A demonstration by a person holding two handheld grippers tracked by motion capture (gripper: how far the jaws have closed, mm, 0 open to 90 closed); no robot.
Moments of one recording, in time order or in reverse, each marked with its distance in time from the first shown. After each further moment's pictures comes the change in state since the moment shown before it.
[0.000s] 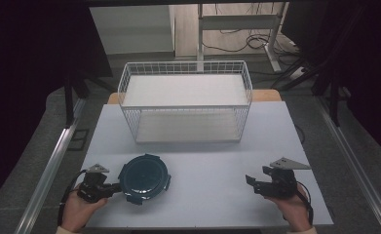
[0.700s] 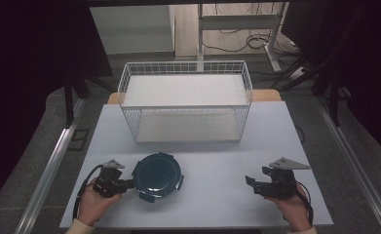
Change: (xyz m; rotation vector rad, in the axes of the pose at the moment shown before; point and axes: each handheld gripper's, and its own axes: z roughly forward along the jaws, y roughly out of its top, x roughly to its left) left arm -0.026 0.024 0.023 0.023 -0.034 0.058; right arm 0.000 0.000 0.001 0.007 0.006 -0.007
